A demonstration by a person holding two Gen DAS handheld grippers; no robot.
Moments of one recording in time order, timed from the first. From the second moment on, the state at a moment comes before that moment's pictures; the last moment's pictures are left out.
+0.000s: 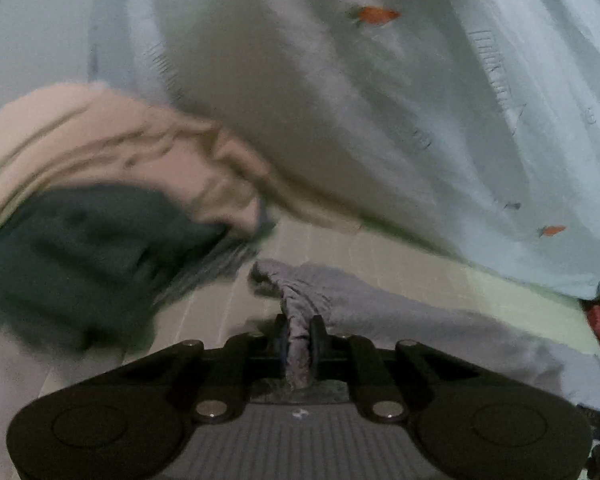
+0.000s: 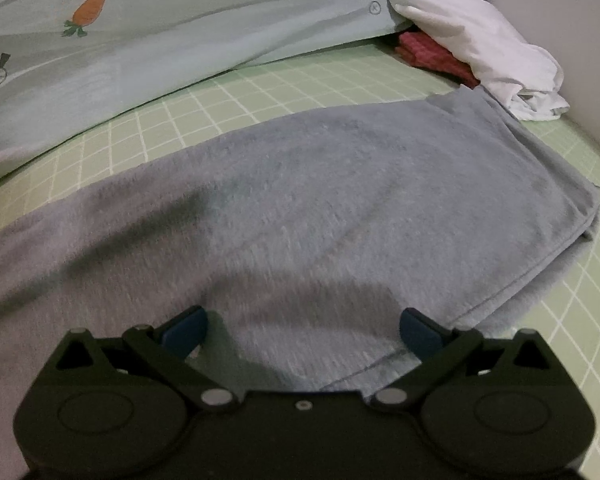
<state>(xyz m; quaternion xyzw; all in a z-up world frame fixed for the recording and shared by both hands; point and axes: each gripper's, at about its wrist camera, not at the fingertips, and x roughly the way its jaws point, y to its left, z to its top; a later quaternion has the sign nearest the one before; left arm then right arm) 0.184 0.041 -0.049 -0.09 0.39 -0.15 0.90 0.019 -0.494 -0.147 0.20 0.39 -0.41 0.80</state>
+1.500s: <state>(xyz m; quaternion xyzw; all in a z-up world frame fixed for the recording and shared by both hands) 0.243 0.009 -0.113 -0.07 0.45 -0.08 0.89 0.170 -0.436 -0.127 0.23 0.41 -0.31 0.83</state>
